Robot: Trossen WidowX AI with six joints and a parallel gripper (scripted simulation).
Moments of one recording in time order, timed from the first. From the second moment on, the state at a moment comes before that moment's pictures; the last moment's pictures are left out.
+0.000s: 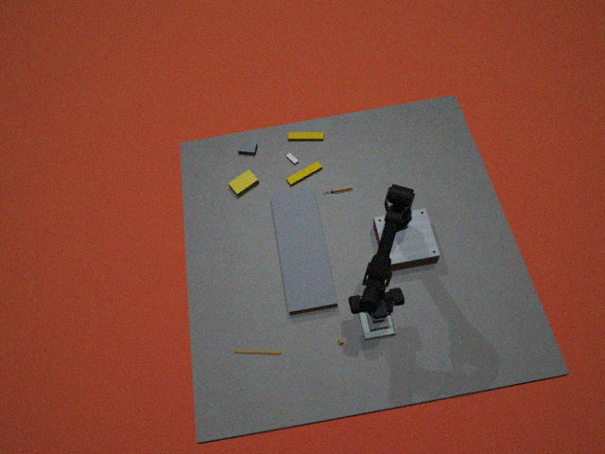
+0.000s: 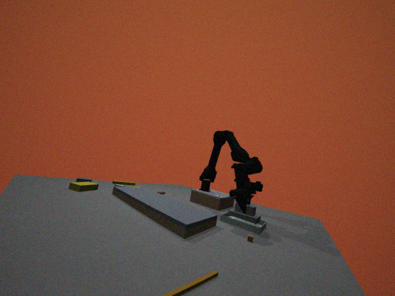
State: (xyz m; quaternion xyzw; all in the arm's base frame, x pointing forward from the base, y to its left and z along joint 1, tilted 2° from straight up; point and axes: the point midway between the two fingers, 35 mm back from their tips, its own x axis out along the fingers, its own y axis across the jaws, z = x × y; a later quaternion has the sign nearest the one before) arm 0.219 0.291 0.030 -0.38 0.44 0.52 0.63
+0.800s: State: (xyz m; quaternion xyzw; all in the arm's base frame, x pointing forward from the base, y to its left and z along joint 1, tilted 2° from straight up) arm 0.218 0.291 0.009 -0.38 0.44 0.52 0.63
